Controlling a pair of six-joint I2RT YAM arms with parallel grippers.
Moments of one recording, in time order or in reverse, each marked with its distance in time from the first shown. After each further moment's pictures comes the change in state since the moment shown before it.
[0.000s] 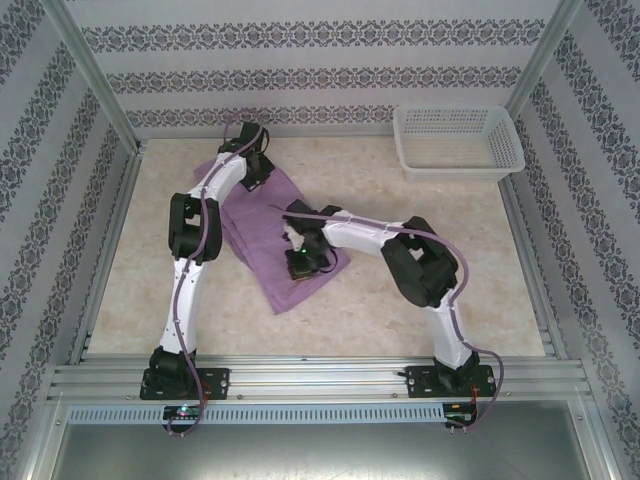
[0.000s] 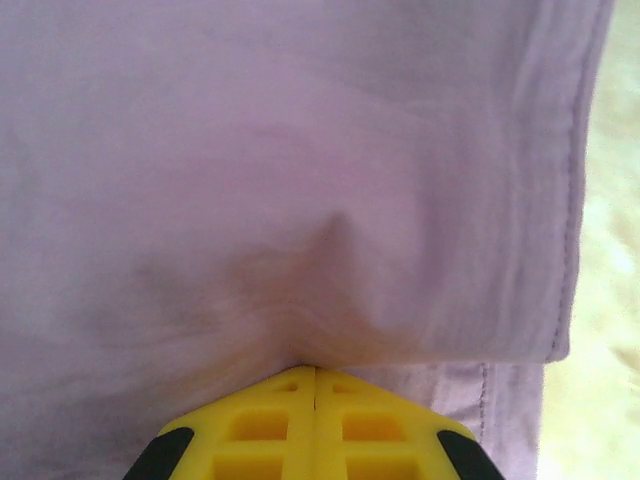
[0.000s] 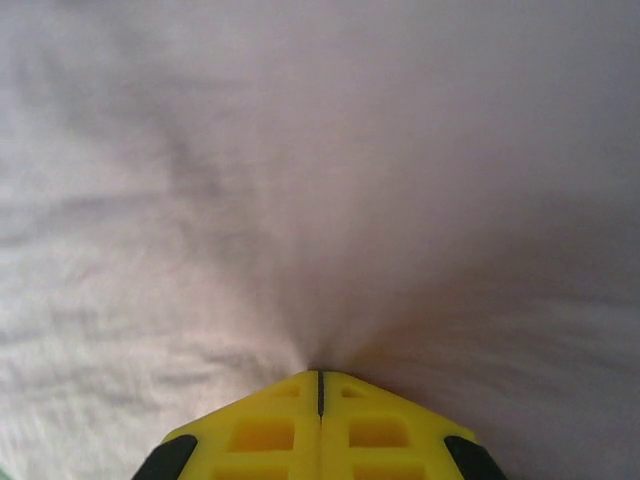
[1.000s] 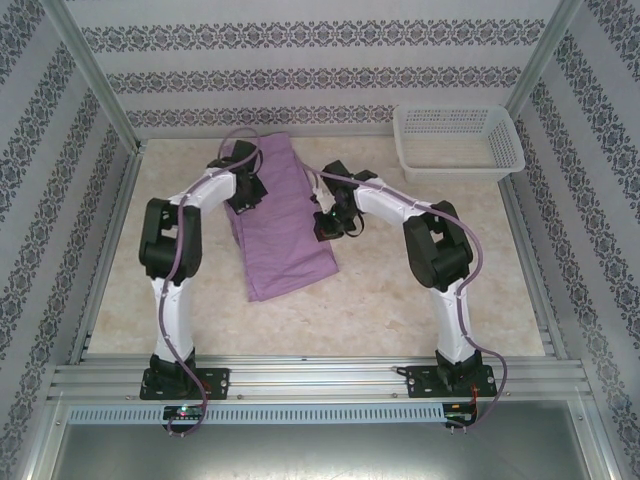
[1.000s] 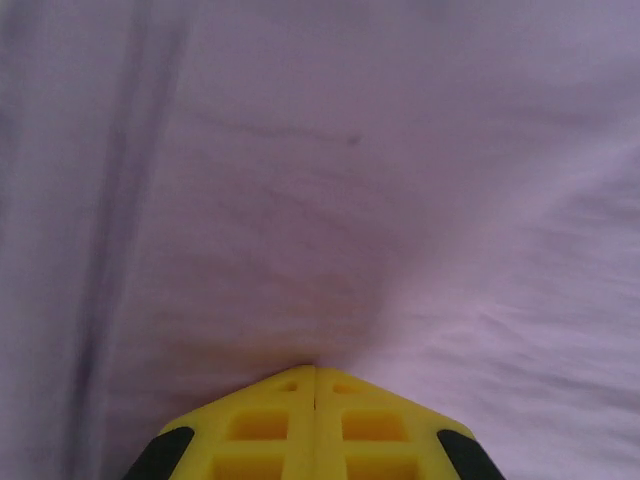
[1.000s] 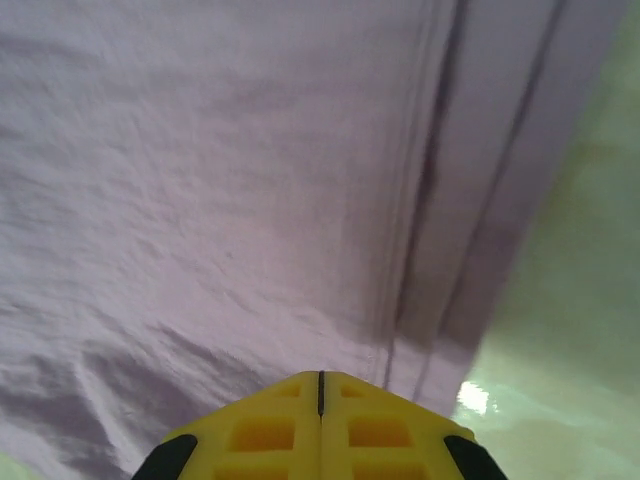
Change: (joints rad) left arm -0.033 -0.352 -0.591 0.069 -0.050 0.088; right arm -0.247 0.013 0.088 -0.077 -0.009 -0.236
